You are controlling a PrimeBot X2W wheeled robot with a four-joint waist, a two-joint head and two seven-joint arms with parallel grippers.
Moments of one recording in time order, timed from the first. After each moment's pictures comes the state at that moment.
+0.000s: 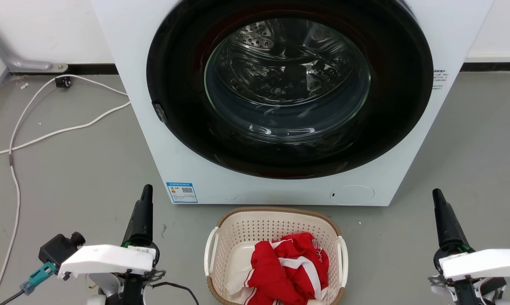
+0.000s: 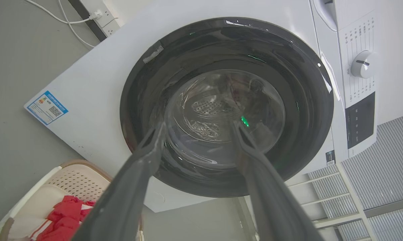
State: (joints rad) left arm -0.09 0.06 0.00 0.15 -1.16 -0.10 -0.04; right arm -0.04 -0.06 -0.08 0.16 1.03 0.13 -0.04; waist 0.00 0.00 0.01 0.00
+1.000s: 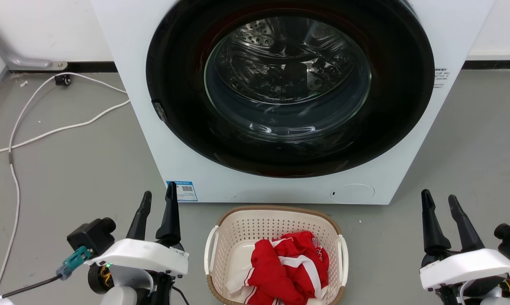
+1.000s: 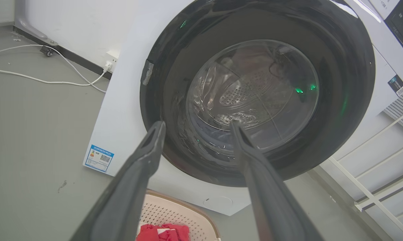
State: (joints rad) left arm -0.11 0.05 -0.09 0.16 -0.65 -0.04 -0.14; right arm -0.02 -0.06 -0.06 0.11 0.47 0.13 -0.11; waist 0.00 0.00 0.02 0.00
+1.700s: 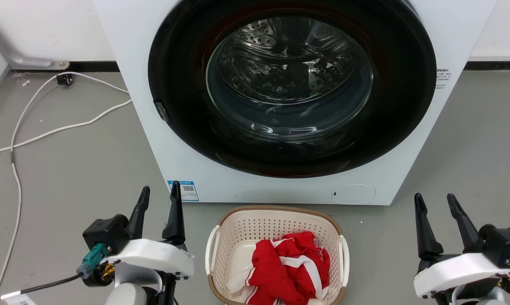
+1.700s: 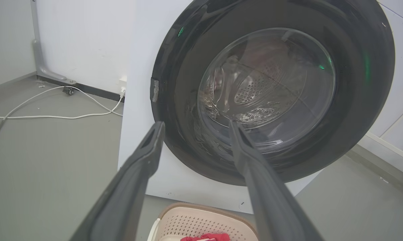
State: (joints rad) left arm -0.12 0.05 -0.09 0.19 -0.42 -0.02 -0.19; right arm 0.00 -0.05 -0.05 0.07 0.21 0.13 -0.12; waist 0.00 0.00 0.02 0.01
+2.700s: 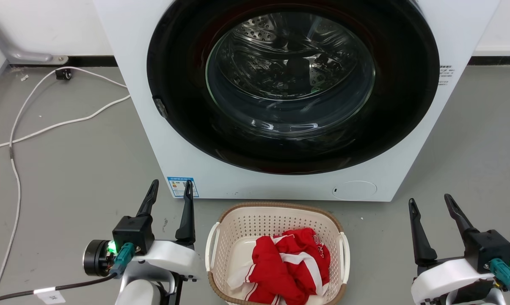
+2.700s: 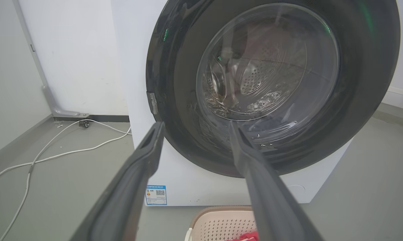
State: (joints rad) left arm -0.15 0.05 -0.12 0.24 -0.16 0.00 -0.24; right arm 0.02 -0.05 -0.05 0.04 -0.03 0.13 -0.13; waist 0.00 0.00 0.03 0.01
